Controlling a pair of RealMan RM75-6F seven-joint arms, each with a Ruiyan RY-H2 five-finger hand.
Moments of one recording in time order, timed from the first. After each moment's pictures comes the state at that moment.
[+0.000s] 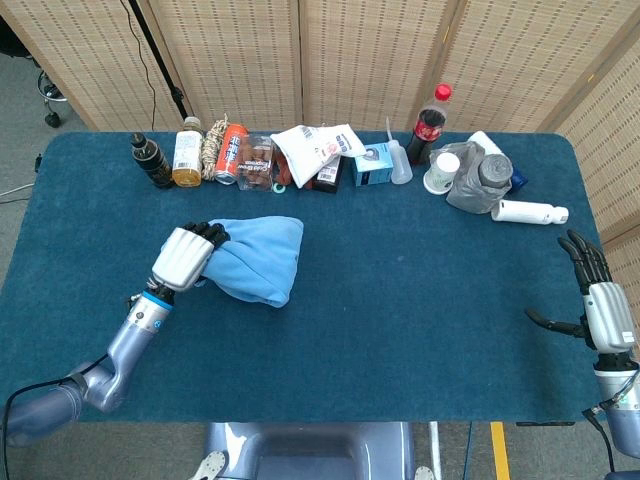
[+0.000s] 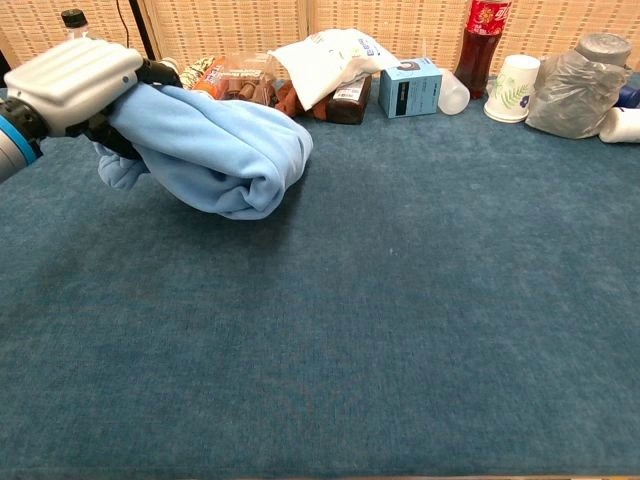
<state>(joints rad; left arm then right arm) -0.70 -1.66 -0.13 -1.03 1.52 1.23 0.08 0.24 -1.29 0.13 -1.15 -1.53 1.52 0.65</state>
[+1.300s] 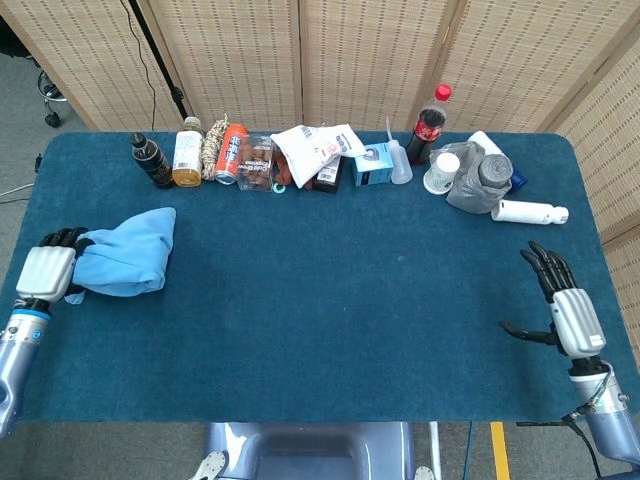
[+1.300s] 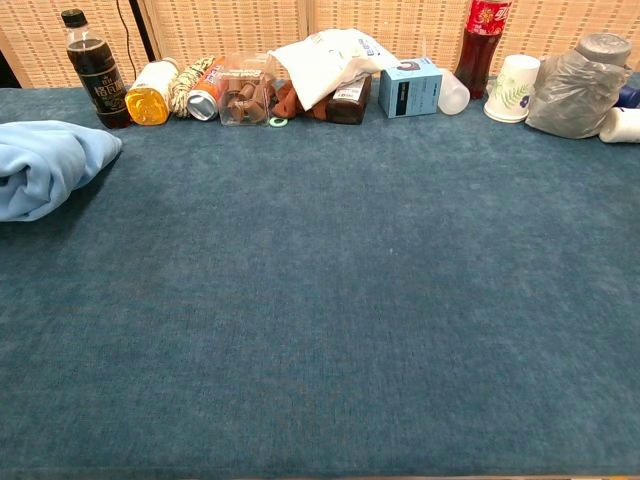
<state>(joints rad) -0.46 -1.50 -0.06 -0.76 1.39 1.05 -0.26 0.26 -1.30 0.09 -1.20 -1.60 1.50 0.57</state>
